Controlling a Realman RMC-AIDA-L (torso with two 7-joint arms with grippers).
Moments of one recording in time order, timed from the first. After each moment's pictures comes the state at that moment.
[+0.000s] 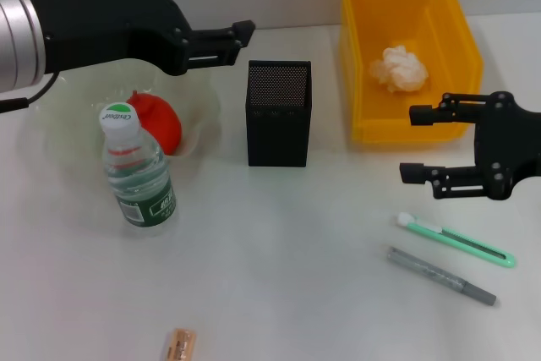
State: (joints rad) left arm -0.24 -2.07 1.46 1.91 2.06 1.16 -2.27; right arm 0.29 2.08 -0.78 -1.19 -1.84 -1.77 1.45
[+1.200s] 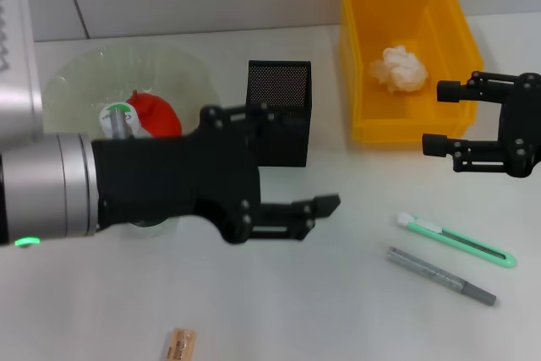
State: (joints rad) left arm -0.14 -2.07 1.56 1.68 1.69 1.32 -1.81; right arm 0.29 2.08 -0.71 -1.18 -1.83 -1.76 1.48
